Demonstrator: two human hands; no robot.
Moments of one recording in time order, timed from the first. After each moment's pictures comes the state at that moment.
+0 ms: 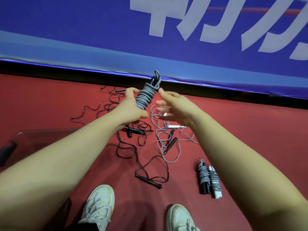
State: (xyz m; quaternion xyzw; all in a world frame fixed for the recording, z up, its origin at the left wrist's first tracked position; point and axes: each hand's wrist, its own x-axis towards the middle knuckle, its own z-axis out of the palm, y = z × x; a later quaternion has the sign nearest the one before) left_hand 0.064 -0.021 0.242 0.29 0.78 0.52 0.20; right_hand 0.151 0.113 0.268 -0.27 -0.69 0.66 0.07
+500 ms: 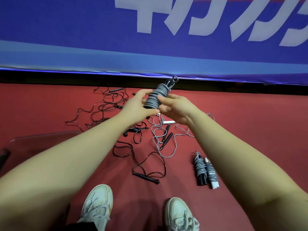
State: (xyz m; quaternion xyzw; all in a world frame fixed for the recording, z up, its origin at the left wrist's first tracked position) left_hand 0.085 0.015 0.233 0.36 0.77 0.49 0.18; right_hand 0.174 0.135 0.254 -0.21 -0.53 0.81 0.11
